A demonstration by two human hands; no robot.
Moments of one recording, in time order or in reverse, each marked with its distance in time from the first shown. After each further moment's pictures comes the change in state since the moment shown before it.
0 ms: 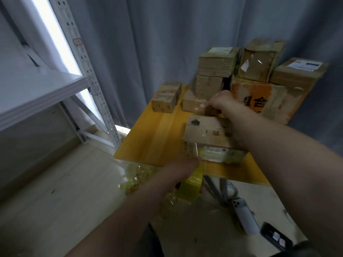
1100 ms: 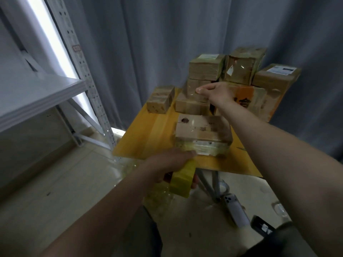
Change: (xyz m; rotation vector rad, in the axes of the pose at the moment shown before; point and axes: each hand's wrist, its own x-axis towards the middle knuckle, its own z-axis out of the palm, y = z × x) left_hand -0.055 0.018 -0.004 0.138 -0.114 -0.029; right_hand -0.055 0.004 -0.029 0.314 0.079 -0.408
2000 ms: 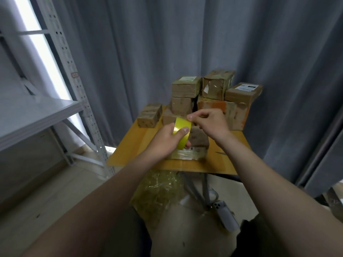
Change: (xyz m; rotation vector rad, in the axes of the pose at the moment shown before) left_hand -0.013 0.041 0.015 0.215 0.363 0.818; right_hand -0.121 -0.006 -0.048 0.059 0.039 -0.226
